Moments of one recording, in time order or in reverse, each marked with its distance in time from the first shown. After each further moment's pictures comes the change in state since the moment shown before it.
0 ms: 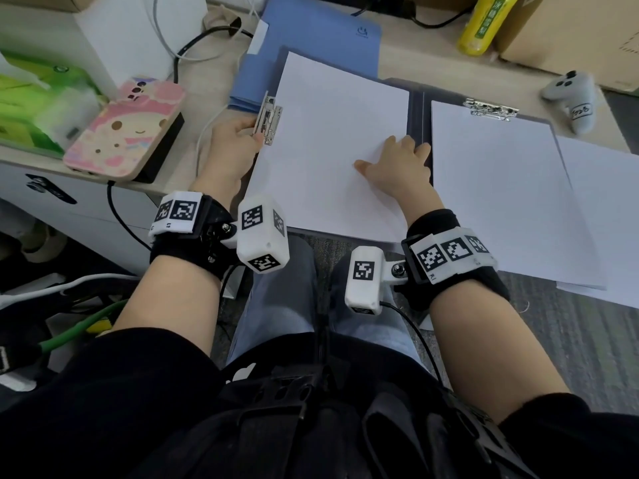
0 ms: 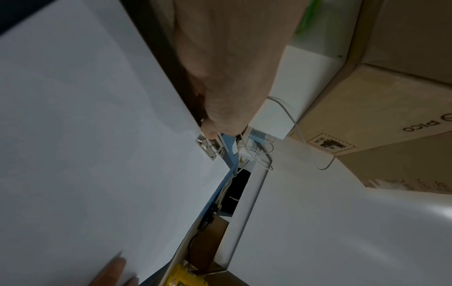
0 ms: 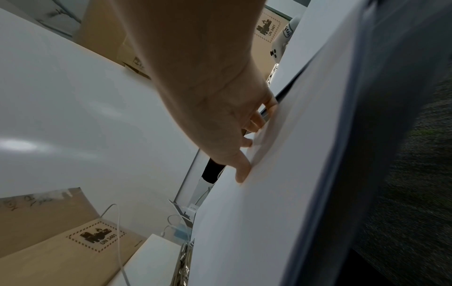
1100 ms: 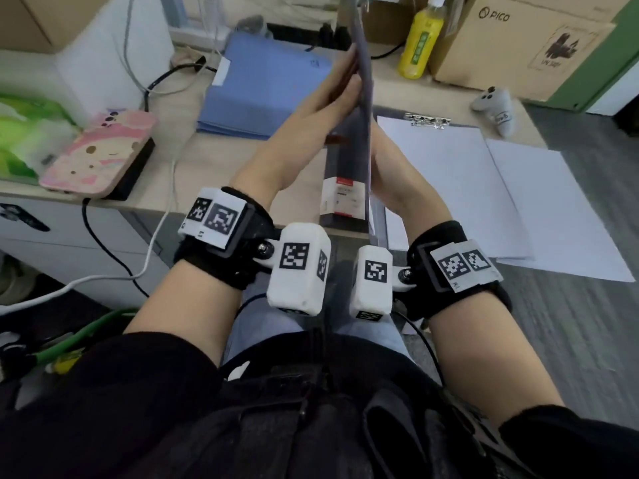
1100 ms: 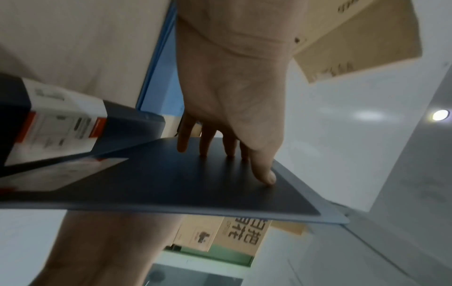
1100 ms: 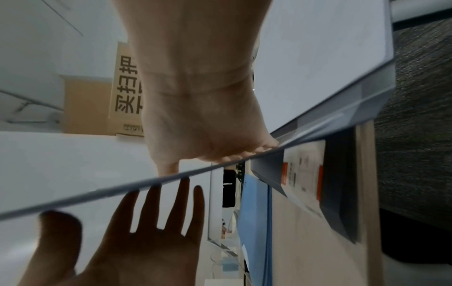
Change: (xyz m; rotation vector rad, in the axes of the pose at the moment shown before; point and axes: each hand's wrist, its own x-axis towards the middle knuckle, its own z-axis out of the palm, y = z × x) left_hand -0.090 0.095 0.082 -0.078 -0.633 0.340; right_hand -0.052 0.035 -0.040 1.173 -0.164 -0.191
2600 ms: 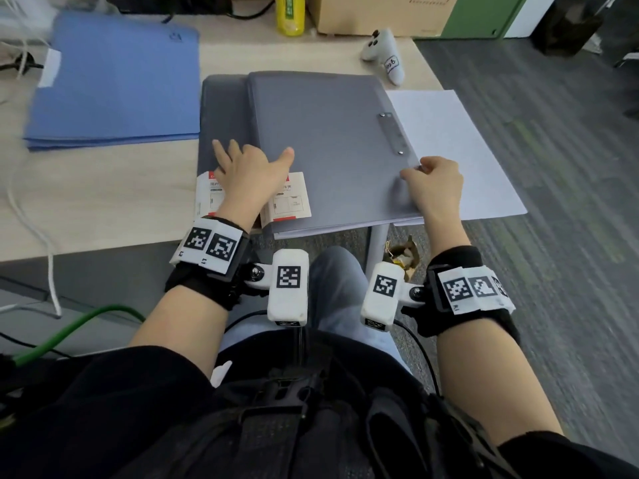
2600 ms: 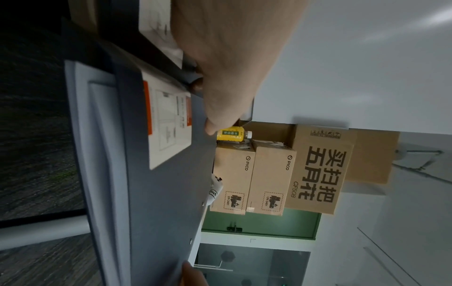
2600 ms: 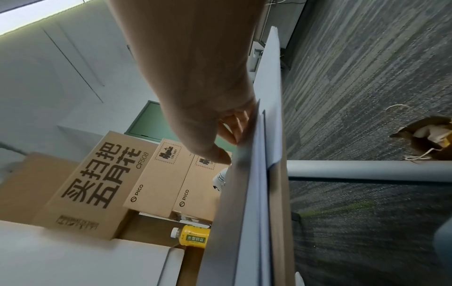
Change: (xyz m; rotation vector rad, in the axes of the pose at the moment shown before) left_hand 0.059 -0.078 0.115 0.905 0.162 -0.535; right_hand -0.067 0.082 -0.194 -0.438 0.853 0.120
